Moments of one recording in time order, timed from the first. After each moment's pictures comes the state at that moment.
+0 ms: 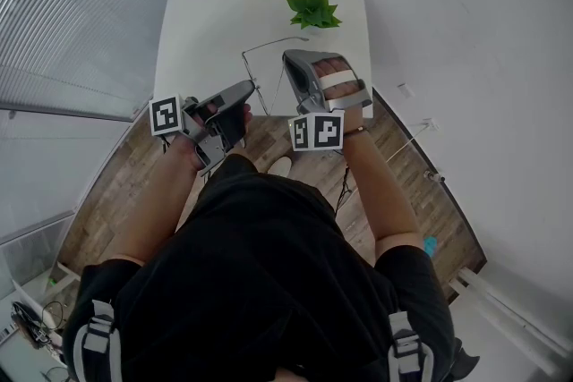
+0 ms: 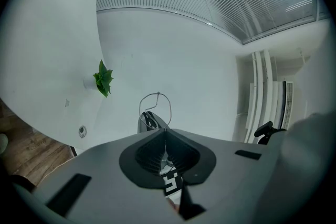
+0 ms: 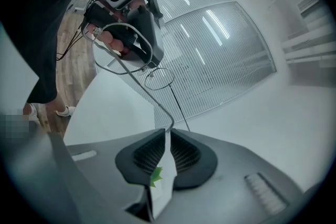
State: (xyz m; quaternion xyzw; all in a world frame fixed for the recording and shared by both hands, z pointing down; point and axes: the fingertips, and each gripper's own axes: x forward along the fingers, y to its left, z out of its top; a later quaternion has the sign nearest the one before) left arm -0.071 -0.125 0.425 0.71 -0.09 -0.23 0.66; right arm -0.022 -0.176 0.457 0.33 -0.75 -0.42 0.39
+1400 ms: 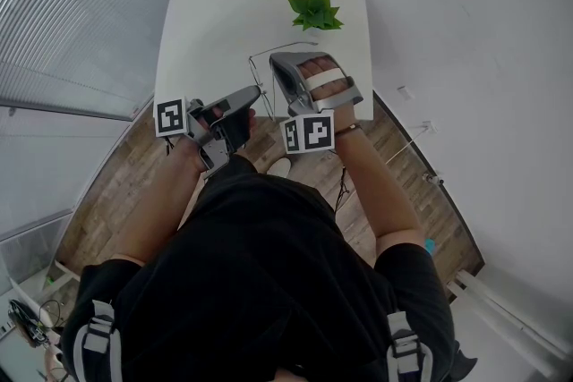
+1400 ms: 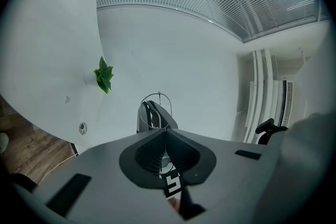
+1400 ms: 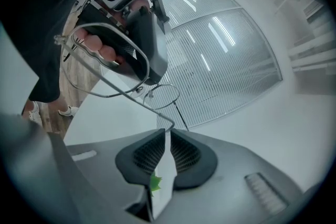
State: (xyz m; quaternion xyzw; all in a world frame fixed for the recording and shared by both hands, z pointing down) left arm -0.064 -0.117 0.429 0.71 -0.08 -0.22 0.66; right arm -0.053 -0.171 0.459 0.29 -0.76 -0.44 0.38
